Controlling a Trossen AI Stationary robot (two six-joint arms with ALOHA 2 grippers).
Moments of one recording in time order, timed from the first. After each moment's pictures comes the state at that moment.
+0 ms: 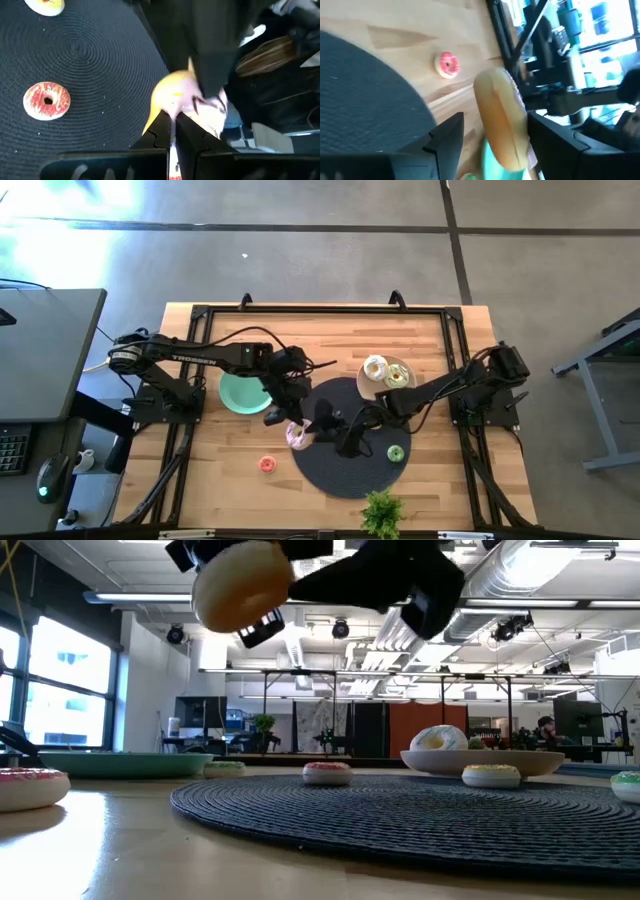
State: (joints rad) left arm 0.05 1.51 1.13 -0.48 0.69 -0.09; right arm 0.27 1.72 1.11 0.18 0.04 -1.12
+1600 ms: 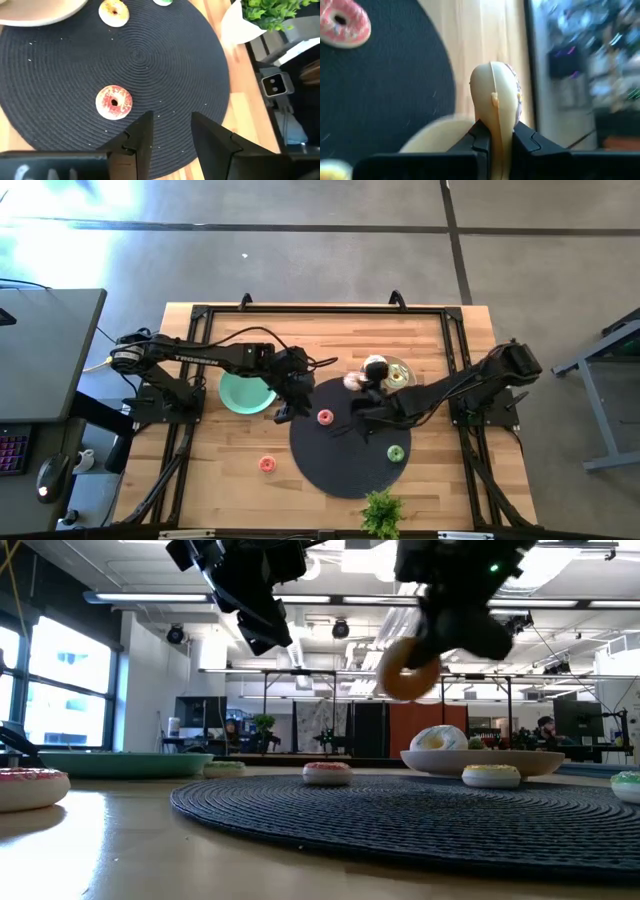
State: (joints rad) left arm 0.05 1.53 1.13 -0.46 0.43 -0.03; right arm 0.29 1.60 1.11 -0.73 0.87 0.04
